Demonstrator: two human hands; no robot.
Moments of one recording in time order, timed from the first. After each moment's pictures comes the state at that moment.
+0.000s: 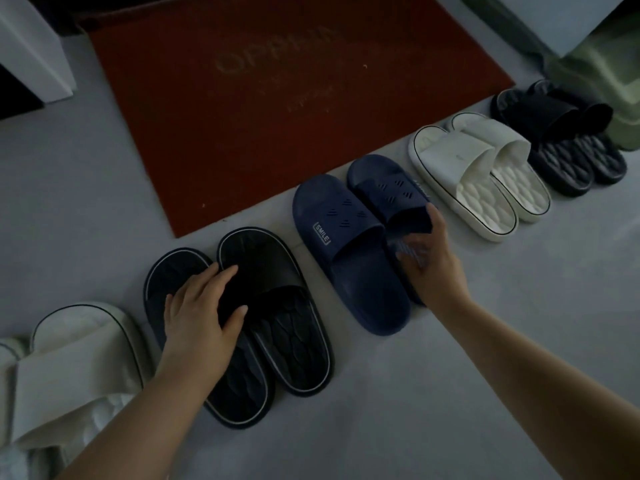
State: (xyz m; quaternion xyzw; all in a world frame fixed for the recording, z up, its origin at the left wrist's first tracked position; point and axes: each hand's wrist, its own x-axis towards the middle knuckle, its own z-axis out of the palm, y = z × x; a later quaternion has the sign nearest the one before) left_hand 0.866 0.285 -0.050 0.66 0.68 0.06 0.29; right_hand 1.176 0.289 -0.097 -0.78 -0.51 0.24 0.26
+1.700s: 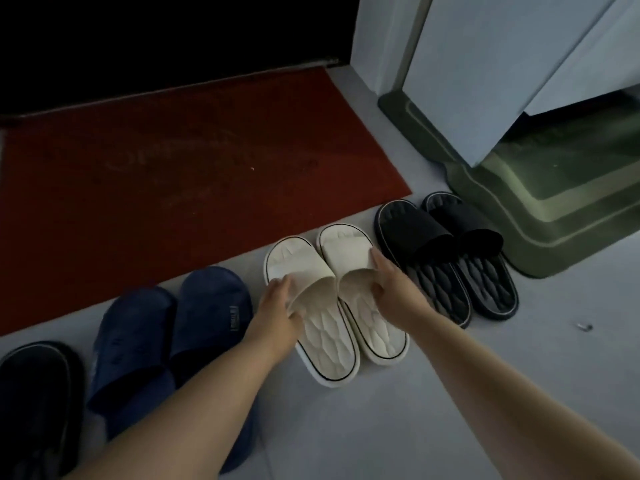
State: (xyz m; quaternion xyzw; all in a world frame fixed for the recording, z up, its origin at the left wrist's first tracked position) left_hand 1.255 0.414 -0.053 0.57 0.66 0.11 0.48; right_hand 1.463 0.440 -0.075 -0.69 -0.64 0.32 0.08
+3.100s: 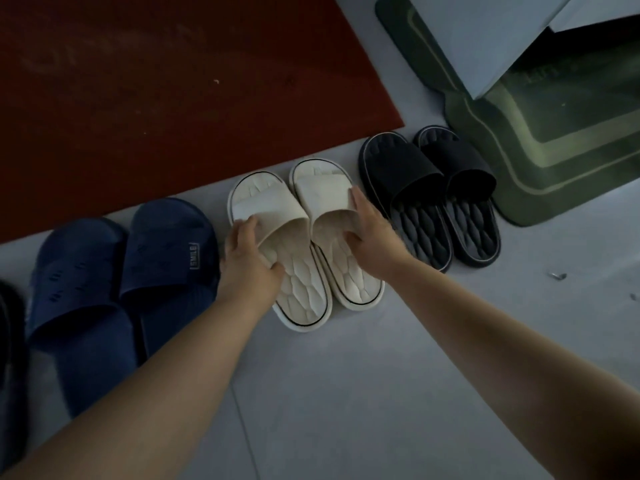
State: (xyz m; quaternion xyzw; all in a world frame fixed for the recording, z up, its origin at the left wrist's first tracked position) left_hand 1.272 0.398 -0.069 0.51 0.73 0.16 0.42; right_hand 1.463 0.431 -0.081 -0.68 -0.64 0.35 0.11
